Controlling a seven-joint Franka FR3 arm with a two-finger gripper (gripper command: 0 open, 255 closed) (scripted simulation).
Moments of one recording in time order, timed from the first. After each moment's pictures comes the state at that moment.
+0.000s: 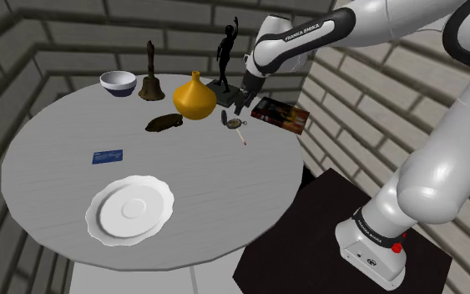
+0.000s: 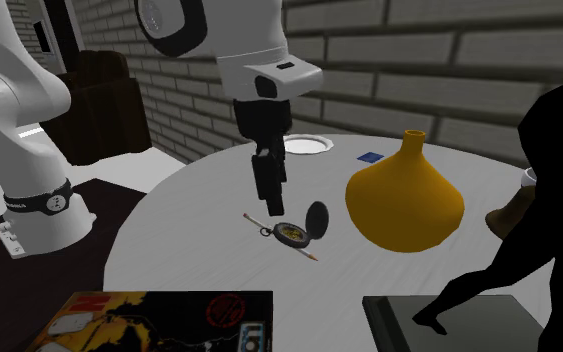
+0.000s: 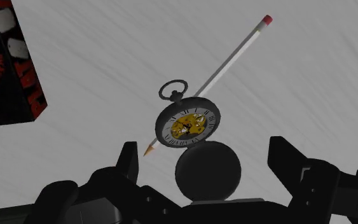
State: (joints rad) arm 0.15 0.11 -0.04 -2.12 0.16 2.35 -0.38
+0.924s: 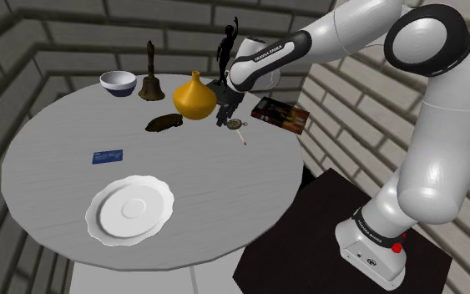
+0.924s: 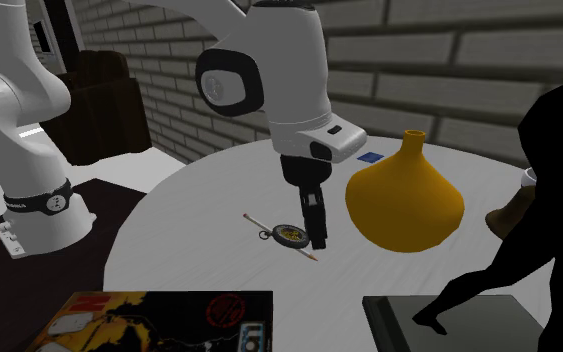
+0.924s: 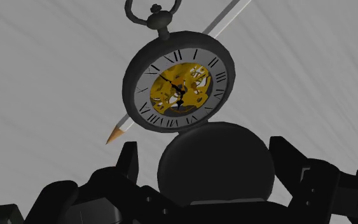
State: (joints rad) arm 0.16 0.37 0.00 -1.97 0.23 2.47 -0.45
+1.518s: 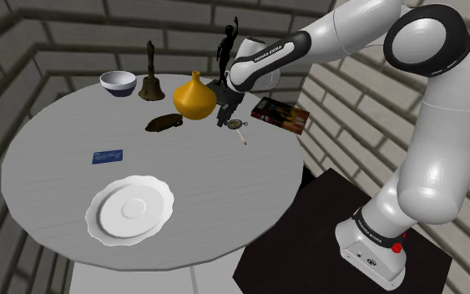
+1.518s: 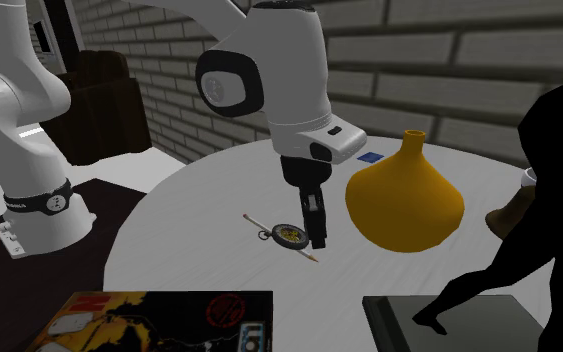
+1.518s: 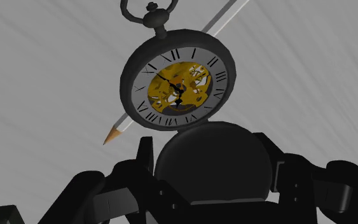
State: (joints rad) arm 0.16 0.37 0.00 -1.97 0.23 2.47 -0.45
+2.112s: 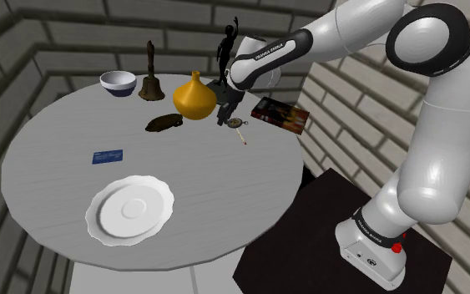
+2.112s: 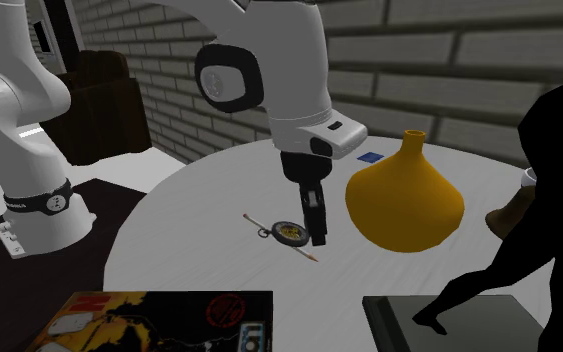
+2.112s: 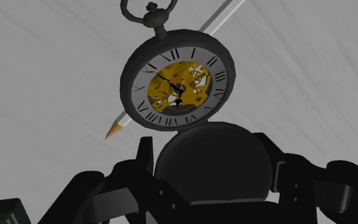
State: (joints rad) arm 0.16 0.36 0.00 -1.96 0.22 2.46 -0.44
